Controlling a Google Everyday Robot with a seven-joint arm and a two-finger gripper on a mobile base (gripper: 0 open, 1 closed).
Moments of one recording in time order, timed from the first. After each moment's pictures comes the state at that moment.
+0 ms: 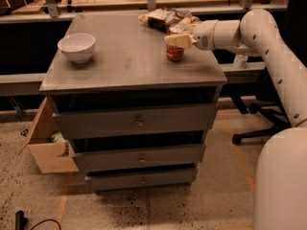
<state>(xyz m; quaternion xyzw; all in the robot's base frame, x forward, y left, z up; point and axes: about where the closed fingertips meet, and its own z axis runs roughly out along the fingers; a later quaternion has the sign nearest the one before) 0.811 -0.087 0.908 -0.39 0.69 0.28 0.55</state>
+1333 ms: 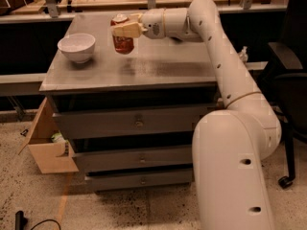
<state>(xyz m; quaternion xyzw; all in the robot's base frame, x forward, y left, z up) 0.789 0.092 0.954 -0.47 0.57 0.44 0.51</state>
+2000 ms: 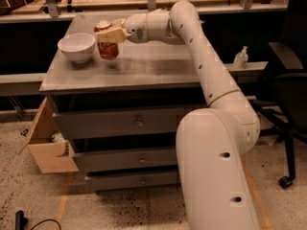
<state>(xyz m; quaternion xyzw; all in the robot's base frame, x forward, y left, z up) 0.781 0.148 0.936 -0.49 0.55 0.47 0.48</state>
